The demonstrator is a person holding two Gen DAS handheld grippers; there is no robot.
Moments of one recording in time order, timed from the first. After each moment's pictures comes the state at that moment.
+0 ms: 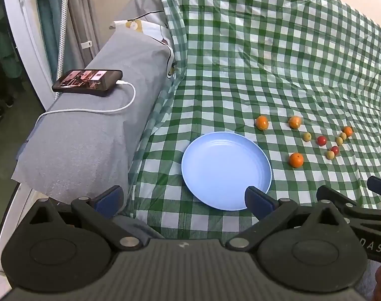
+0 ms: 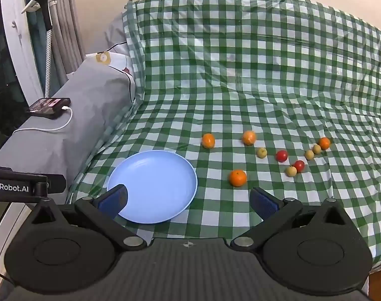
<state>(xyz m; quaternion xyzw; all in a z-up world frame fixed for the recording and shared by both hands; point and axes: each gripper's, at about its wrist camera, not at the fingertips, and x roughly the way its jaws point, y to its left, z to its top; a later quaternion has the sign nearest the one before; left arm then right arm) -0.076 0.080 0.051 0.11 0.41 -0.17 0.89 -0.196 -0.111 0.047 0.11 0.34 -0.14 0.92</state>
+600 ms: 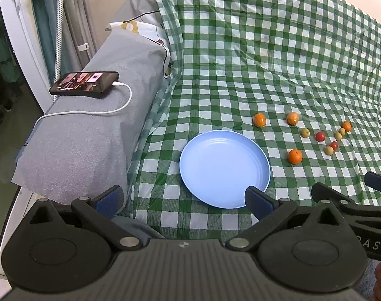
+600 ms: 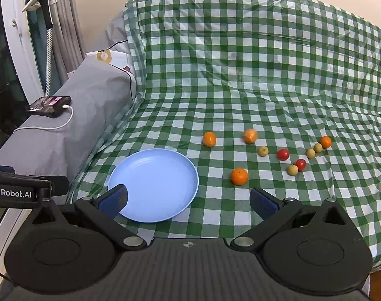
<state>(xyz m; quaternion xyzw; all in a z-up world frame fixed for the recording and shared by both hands) -0.078 0.077 0.050 0.12 0.41 -0.18 0.89 -0.188 -0.100 0.043 0.11 0.33 -0.15 0.93</state>
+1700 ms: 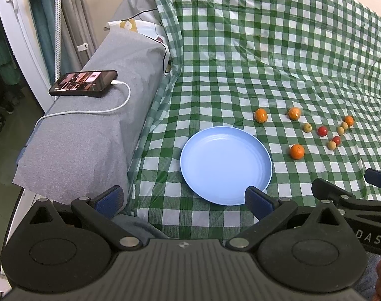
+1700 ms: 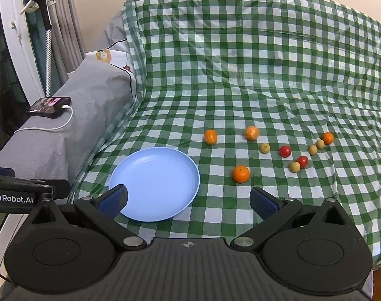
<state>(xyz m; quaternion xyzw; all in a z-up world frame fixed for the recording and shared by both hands) -0.079 0.073 0.047 0.14 0.41 -0.17 0.88 -0.186 -0.099 0.033 0.13 0.33 -0.15 0.92</state>
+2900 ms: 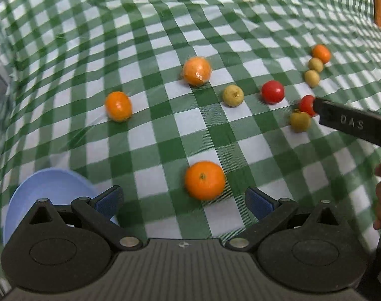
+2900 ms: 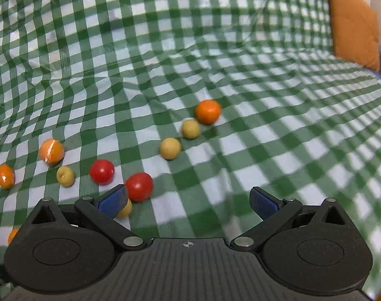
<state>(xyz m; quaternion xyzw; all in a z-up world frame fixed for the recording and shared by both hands) 0.005 -0.235 -0.135 0.27 0.47 -0.30 0.79 -0.120 -0.391 -0.138 0.20 0.33 -0.36 0.85</state>
